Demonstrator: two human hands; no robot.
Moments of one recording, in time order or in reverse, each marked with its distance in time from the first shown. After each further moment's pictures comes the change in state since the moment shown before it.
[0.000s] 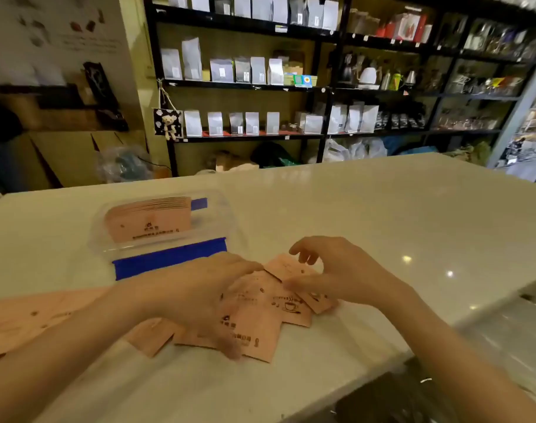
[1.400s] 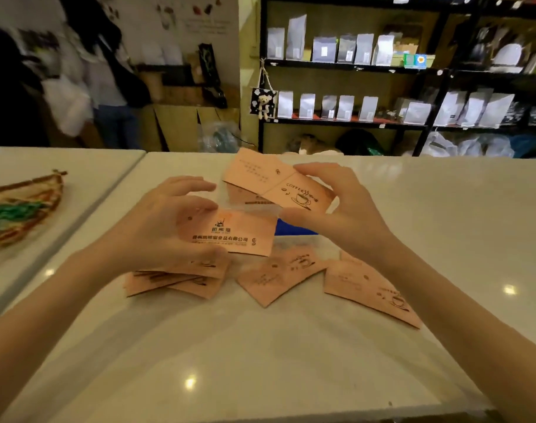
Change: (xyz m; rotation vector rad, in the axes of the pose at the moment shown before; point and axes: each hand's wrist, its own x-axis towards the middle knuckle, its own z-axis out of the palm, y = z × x) left_hand -0.127 -0.083 0.000 -0.067 0.710 -0.327; right_hand 0.061 -0.124 0.031 0.463 0.276 -0.370
